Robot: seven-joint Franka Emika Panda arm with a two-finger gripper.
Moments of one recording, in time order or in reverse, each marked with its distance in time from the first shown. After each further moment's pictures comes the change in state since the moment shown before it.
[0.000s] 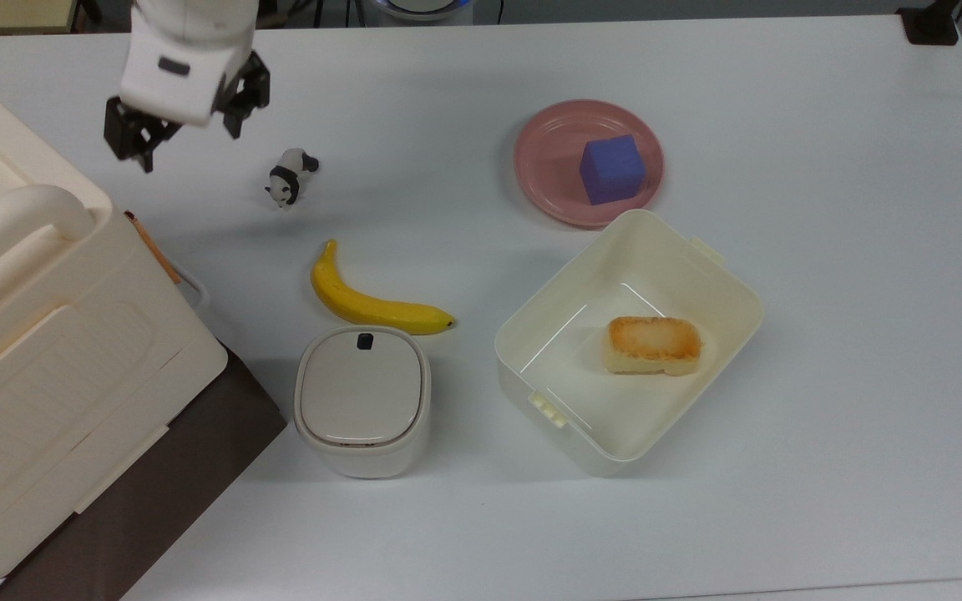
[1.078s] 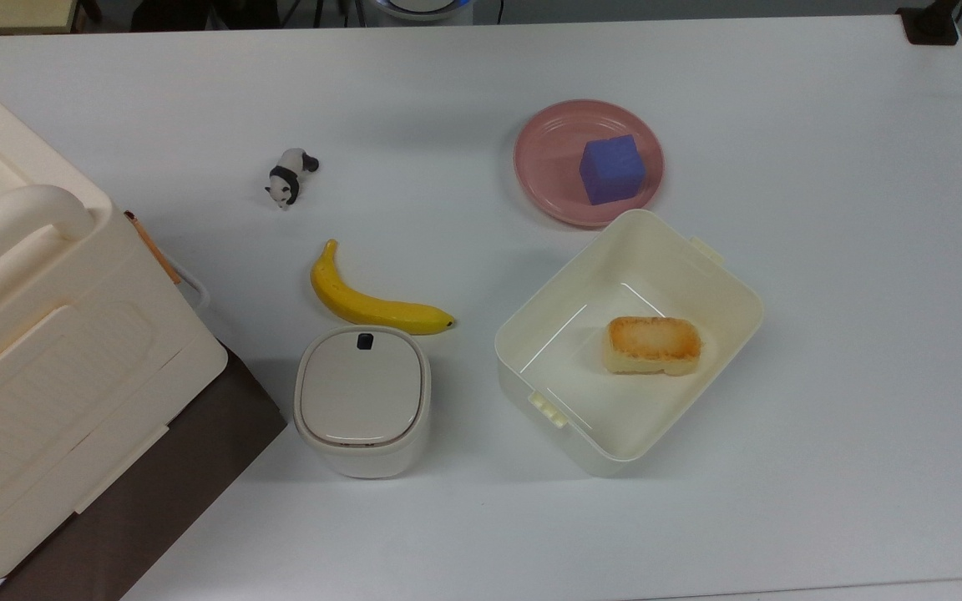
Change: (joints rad) arm 0.042 -0.249 -0.006 0.031 0.377 -0.253 0.653
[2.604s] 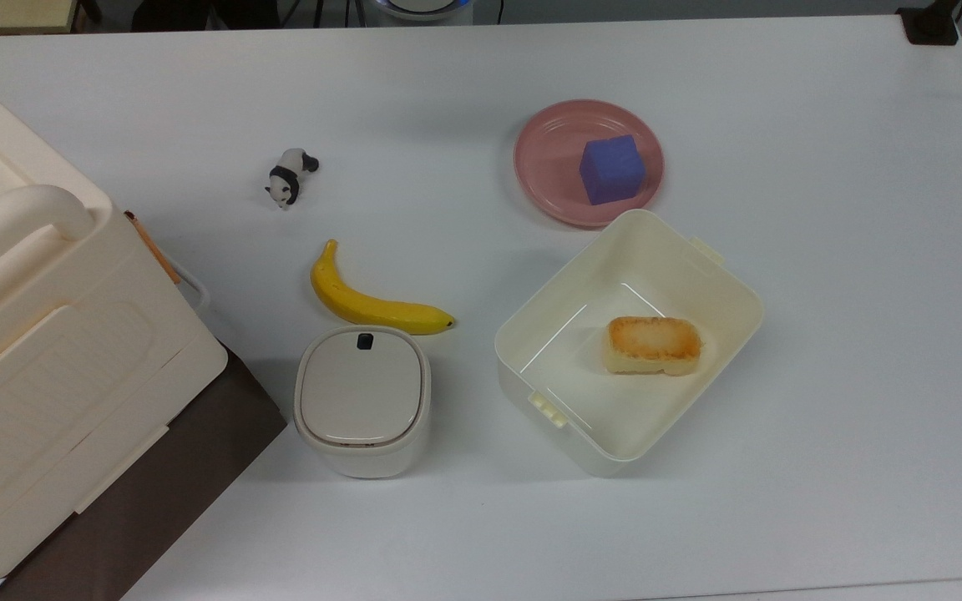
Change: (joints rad) arm 0.027 -0.036 0.014 -0.001 0.029 -0.032 0.121
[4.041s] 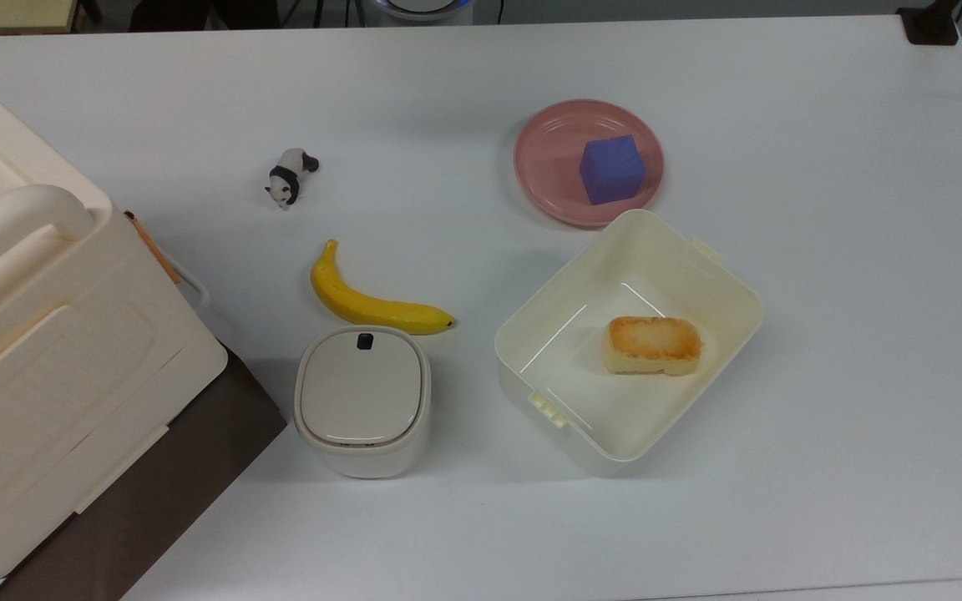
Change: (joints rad) arm -0.010 -0.002 0.008 0.000 0.000 0.000 0.021
